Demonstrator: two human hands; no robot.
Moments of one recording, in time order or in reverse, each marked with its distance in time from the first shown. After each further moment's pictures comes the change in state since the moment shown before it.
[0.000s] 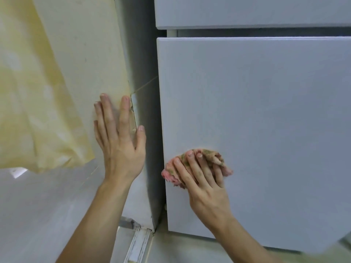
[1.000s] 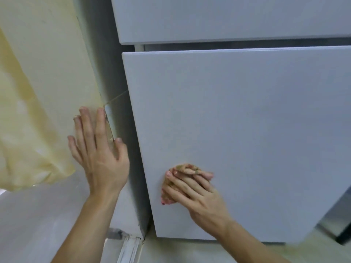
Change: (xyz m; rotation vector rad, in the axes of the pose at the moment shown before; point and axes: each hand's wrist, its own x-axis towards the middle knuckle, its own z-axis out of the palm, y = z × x) left_hand -0.009 0.024 -0.002 0.025 0.086 -0.069; right_hand -0.025 0.043 -0.020 0.037 -0.201 -0.293
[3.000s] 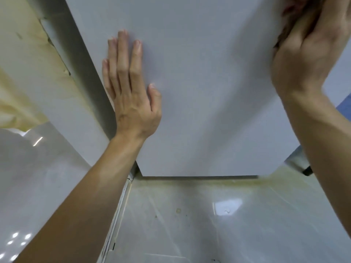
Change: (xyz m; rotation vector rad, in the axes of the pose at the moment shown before) left_hand -0.048 0.104 0.029 -0.138 -0.061 0.291; right_hand -0.006 0.386 -0.124 -0.060 0.450 0.375
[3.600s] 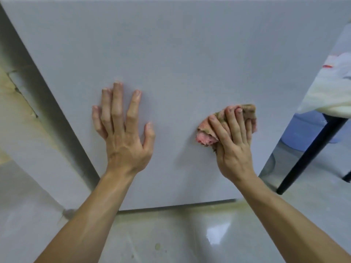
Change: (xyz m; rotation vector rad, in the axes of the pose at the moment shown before) left_hand -0.006 0.035 0.026 -0.001 -0.011 0.050; right_hand -0.201 -0.193 -0.017 0.117 -0.140 0.162
